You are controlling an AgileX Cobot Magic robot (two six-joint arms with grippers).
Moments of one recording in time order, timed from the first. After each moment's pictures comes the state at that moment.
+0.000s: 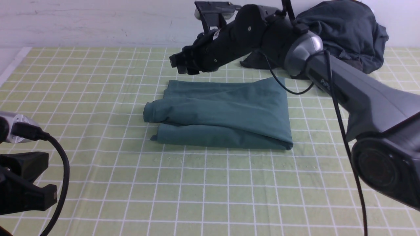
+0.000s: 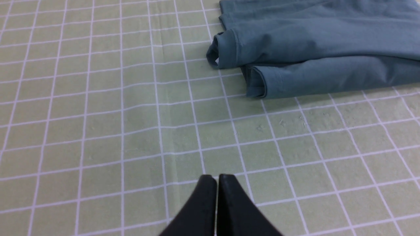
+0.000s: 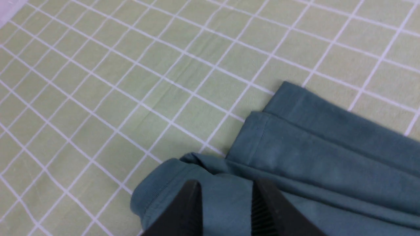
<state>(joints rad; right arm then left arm) 0.53 2.45 -2.39 0.37 0.86 -0.05 -0.14 0.68 -0.55 -0.15 0.49 0.13</state>
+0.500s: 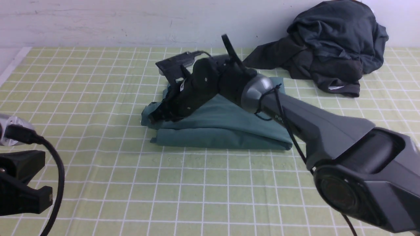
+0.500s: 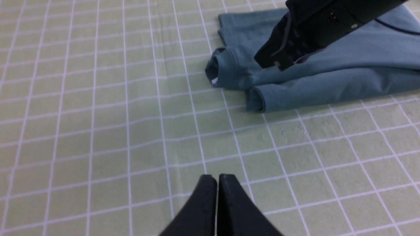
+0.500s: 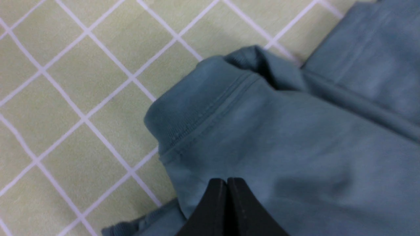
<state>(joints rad) 0.65 2.51 -2.40 0.17 0.94 -0.12 -0.14 0.61 -0.55 -0.15 0.49 0.17</state>
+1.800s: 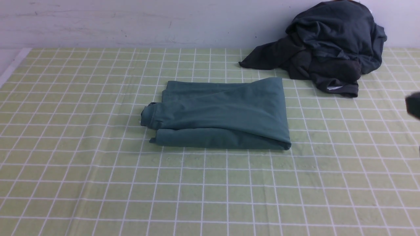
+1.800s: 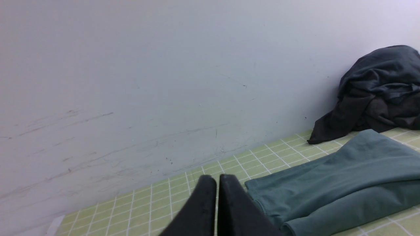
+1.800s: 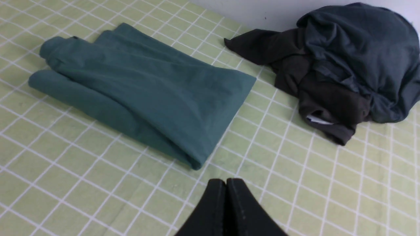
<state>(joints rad) 0.57 0.71 -0.78 -0.38 0.74 0.31 -0.22 0.06 -0.20 -0.15 0.10 0.39</state>
